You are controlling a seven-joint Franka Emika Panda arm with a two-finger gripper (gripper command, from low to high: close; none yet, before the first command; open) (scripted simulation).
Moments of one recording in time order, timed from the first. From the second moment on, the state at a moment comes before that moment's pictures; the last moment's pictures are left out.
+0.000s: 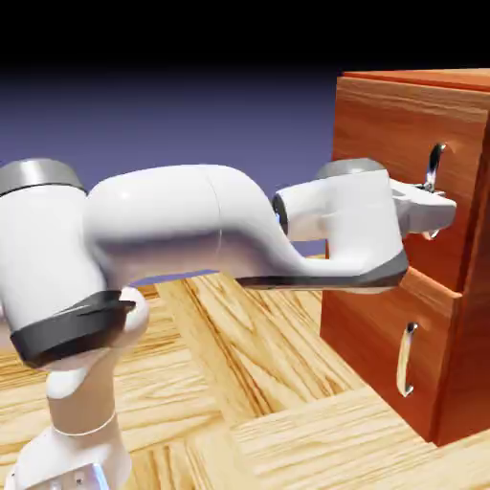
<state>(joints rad) 1.11 -0.88 -1.20 -2.19 -2.90 2.85 2.89</state>
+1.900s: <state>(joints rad) -0.37 -1.25 0.45 -2.91 -1.36 2.67 2.60</state>
